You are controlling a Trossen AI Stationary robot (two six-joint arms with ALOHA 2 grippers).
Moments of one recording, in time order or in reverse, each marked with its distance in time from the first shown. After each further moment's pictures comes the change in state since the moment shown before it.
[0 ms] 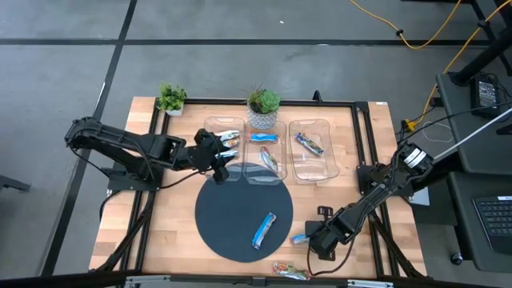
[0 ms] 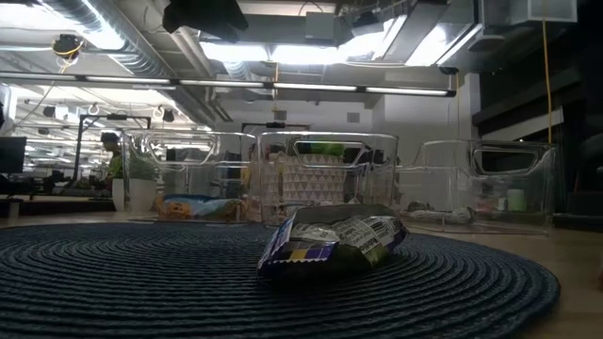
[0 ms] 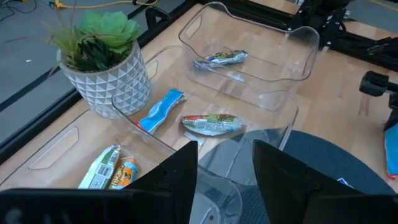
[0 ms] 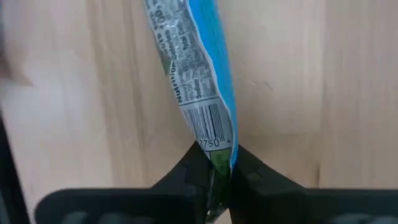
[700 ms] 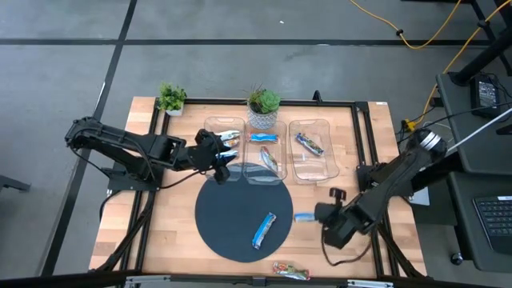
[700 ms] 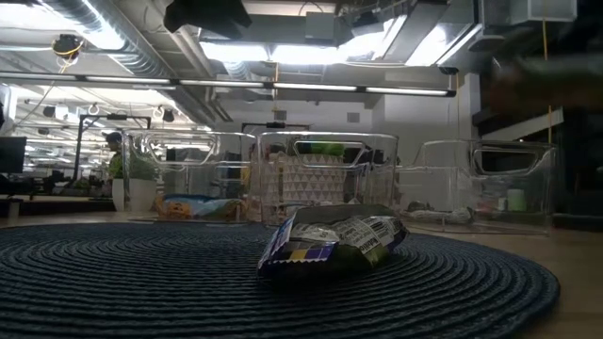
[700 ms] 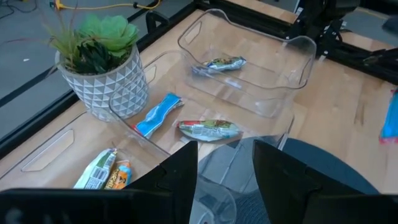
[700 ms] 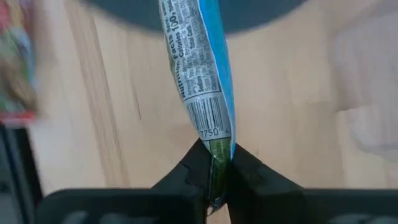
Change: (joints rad) left arm 0.000 0.002 0.000 0.028 -0.010 -0.017; right arm 0.000 -0.250 0.163 -0.432 0.230 0.096
